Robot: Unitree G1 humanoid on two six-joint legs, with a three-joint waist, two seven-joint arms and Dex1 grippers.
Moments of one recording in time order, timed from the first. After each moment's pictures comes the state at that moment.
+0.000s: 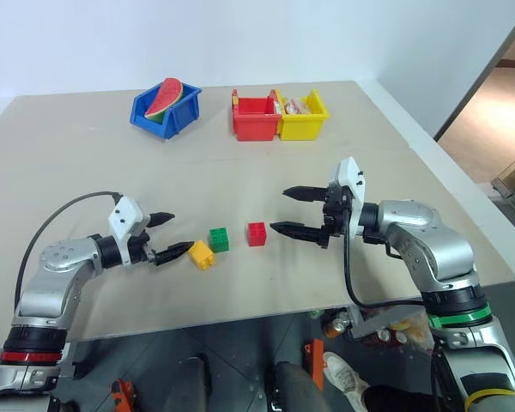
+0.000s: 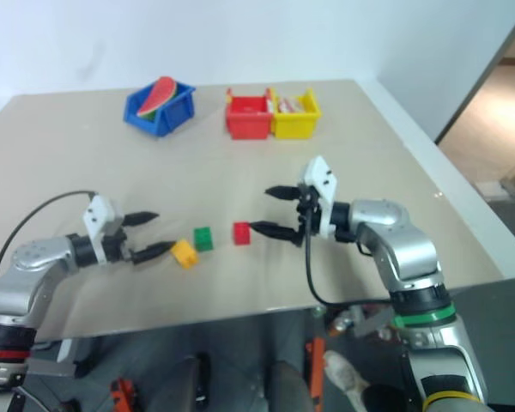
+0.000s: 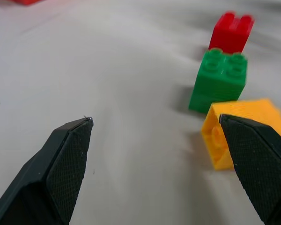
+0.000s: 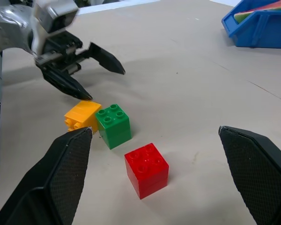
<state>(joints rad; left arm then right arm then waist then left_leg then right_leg) -0.31 0.64 0.08 0.07 -0.35 0.24 -0.99 -0.60 -0.58 0.08 -0.09 0.46 0.54 1.02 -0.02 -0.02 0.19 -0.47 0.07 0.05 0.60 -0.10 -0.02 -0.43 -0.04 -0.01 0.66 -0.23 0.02</state>
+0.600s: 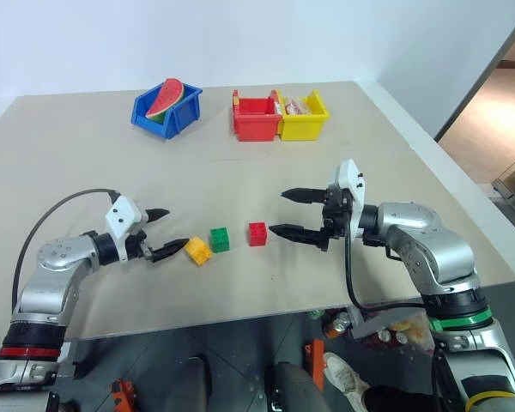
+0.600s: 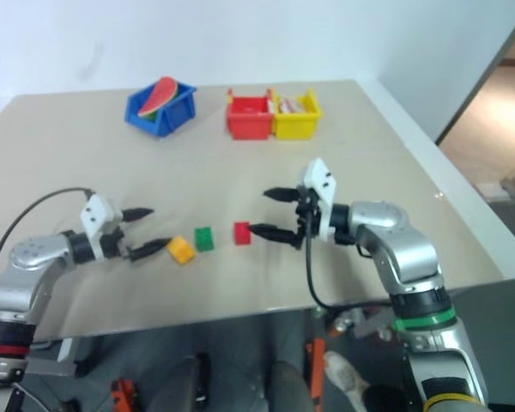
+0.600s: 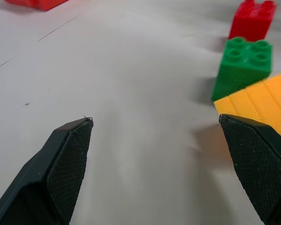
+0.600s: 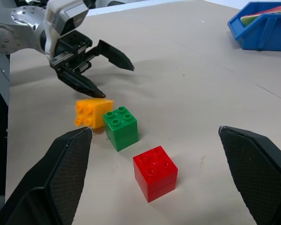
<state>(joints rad) -0.33 0.65 0.08 0.15 -0.29 0.14 -0.99 -0.58 -0.58 0.08 -0.11 0.46 0.54 1.02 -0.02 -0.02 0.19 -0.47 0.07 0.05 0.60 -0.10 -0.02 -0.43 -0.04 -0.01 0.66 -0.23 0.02</state>
